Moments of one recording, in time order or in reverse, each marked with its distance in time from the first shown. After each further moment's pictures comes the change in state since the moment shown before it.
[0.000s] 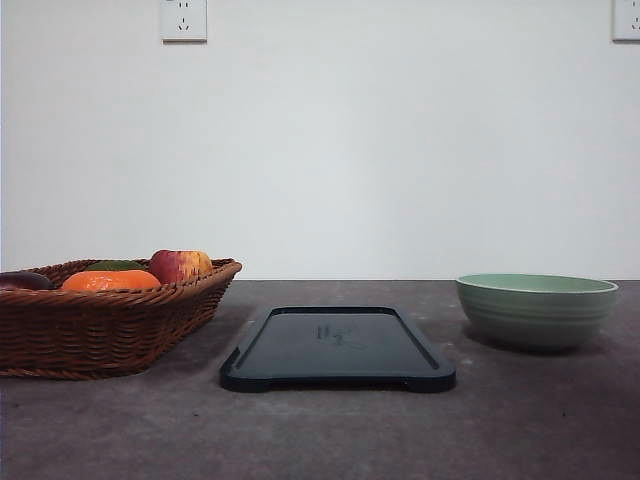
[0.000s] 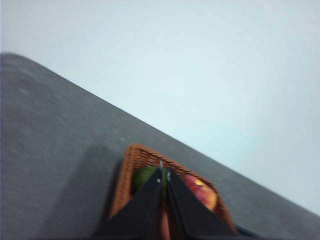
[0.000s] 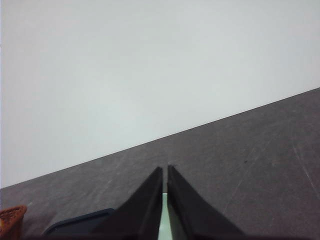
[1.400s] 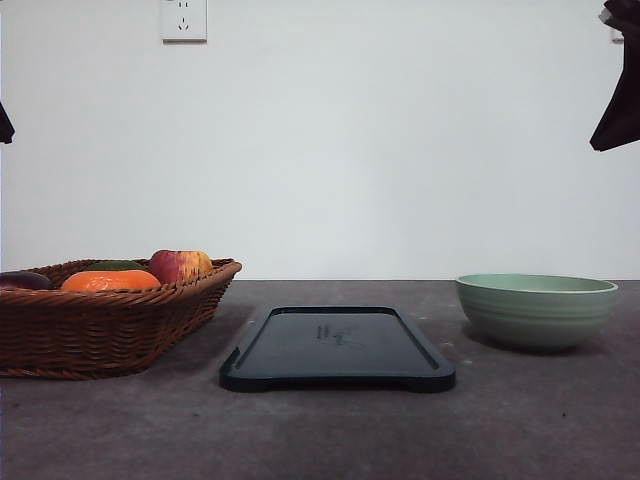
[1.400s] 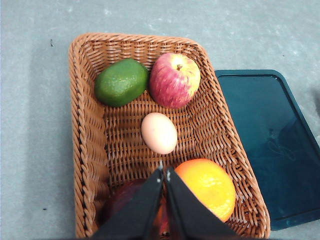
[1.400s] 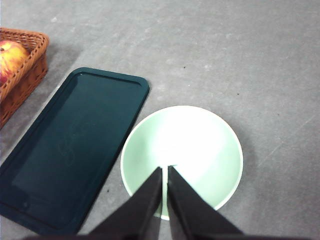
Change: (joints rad) left_arx -0.017 0.964 0.803 -0.581 0.314 0.449; right_arx 0.000 0.998 0.734 -0.470 -0.345 -0.399
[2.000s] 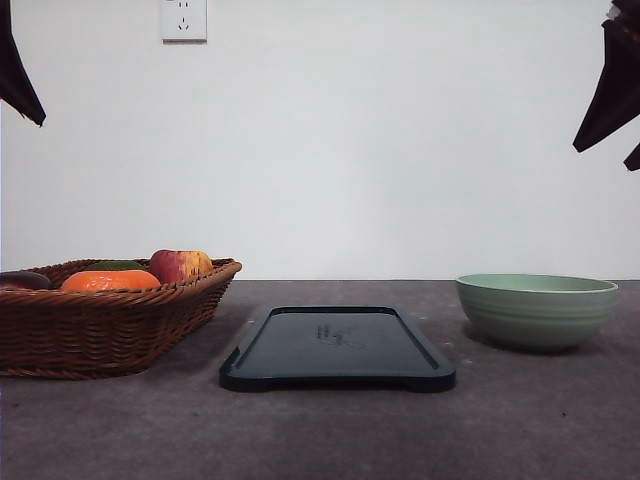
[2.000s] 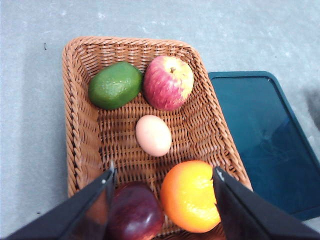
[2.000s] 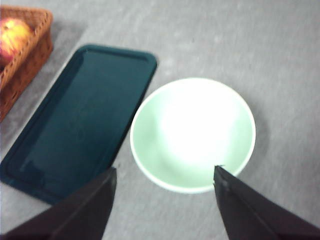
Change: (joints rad) left_arx -0.001 0.000 0.005 0.007 0.021 -0.022; right_arx 0.000 0.000 0.026 -0.130 -0.022 0.007
